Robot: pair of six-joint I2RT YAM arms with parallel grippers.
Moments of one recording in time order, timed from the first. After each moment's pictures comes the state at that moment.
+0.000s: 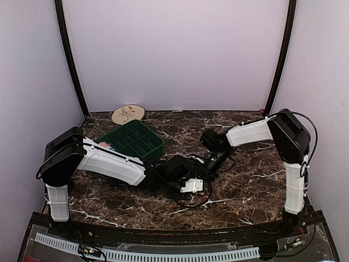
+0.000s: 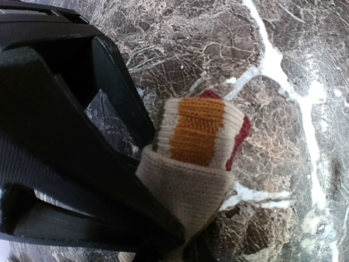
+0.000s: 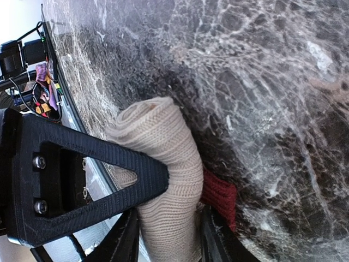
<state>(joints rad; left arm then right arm) -1.16 2.00 1.20 -0.16 -0.13 0.63 0.69 2.07 1.31 -0.74 -0.84 0.11</state>
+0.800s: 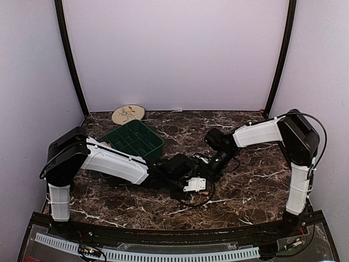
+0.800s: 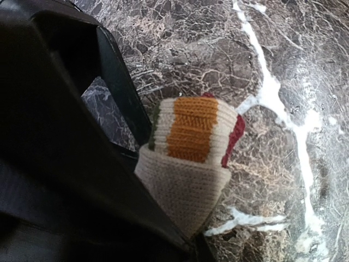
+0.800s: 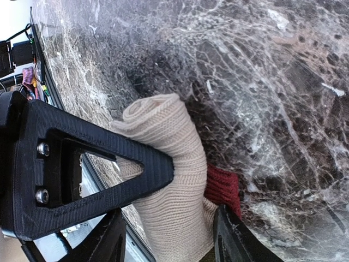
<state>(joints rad) -1.15 2.03 1.24 -0.15 -0.06 0.61 0.67 1.97 1.21 -0.70 -0.75 0.11</state>
